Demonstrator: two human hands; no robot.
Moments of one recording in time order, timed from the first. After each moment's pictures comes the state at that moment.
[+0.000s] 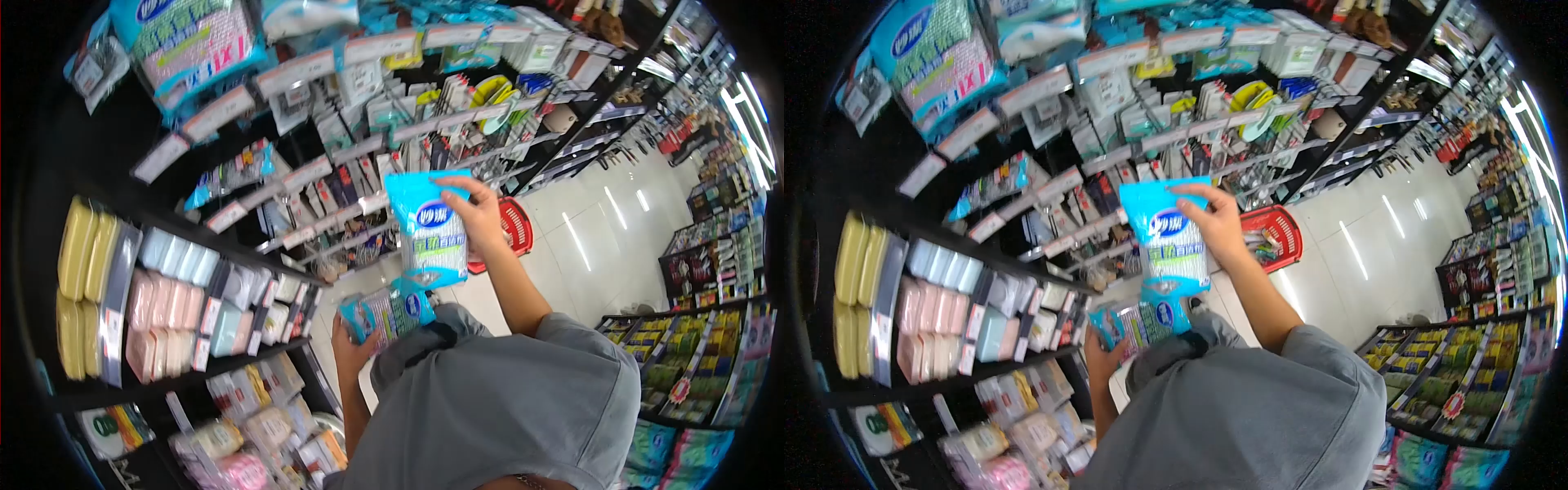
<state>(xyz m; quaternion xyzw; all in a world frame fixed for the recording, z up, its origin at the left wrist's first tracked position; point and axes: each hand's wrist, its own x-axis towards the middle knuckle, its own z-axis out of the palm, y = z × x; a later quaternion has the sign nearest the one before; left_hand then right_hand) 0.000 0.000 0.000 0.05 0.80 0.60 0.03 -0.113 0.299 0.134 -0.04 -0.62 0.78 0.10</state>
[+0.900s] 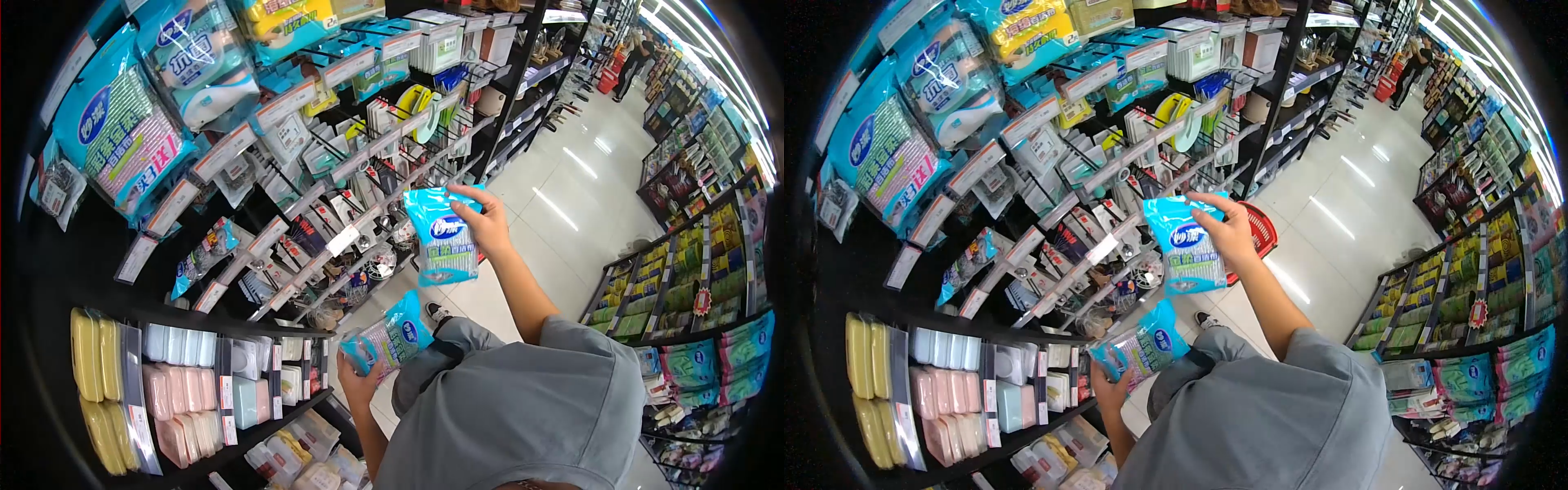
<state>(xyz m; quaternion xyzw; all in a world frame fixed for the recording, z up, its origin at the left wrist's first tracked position) -0.010 -0.007 0.006 0.11 0.79 0.60 0.08 -0.050 0.346 0.144 -0.11 -0.62 0.72 0.29</state>
